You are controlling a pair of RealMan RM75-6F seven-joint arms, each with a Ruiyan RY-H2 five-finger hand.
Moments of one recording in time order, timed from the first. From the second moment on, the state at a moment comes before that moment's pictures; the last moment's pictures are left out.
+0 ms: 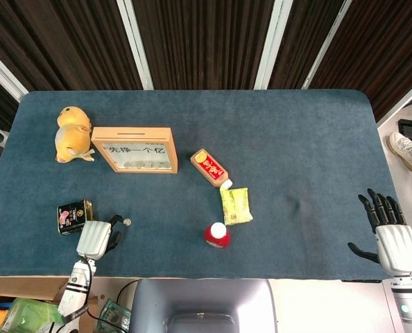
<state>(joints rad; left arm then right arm) -0.33 -1.82 -0.10 -0.99 1.49 1.28 0.11 0.07 -1.16 0.06 -1.57 -1.54 1.52 -0.06</state>
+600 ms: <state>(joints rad) -0.37 -1.80 -0.12 -1.08 1.42 1.22 0.23 0.07 -1.15 0.06 -1.57 -1.54 1.51 -0.05</state>
